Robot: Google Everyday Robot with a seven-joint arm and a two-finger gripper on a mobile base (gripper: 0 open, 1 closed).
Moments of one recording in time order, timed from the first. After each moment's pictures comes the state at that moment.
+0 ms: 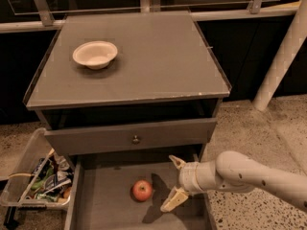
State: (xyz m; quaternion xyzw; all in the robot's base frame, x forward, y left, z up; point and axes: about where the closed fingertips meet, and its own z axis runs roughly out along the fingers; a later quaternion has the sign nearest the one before) arm 0.459 -0.065 0.524 -0.57 0.71 0.22 0.34
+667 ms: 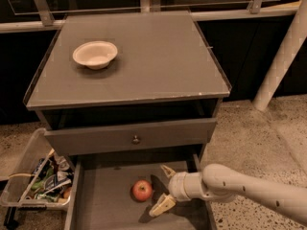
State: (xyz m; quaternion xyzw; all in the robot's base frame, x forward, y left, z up) arm 0.468 -0.029 0.448 -0.54 0.72 0.27 0.36
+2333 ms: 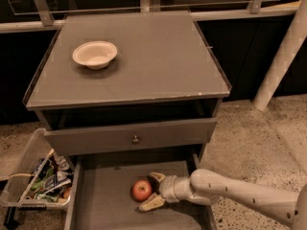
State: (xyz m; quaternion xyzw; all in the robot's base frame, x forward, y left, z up) arm 0.491 0.005 0.375 -0.50 0.72 0.30 0.36
